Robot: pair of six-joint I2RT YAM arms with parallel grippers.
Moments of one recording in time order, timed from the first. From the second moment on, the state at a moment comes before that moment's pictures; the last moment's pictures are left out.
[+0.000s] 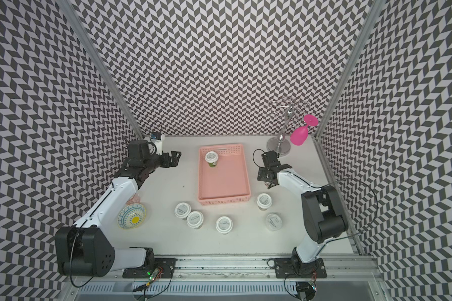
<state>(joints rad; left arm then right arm) -0.04 1.34 1.08 -0.25 0.23 -0.02 0.29 1.67 1.08 -0.47 0.23 0.48</state>
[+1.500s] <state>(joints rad) -0.03 1.34 1.07 -0.25 0.26 -0.04 0.36 1.64 1.31 -0.60 0.24 0.47</state>
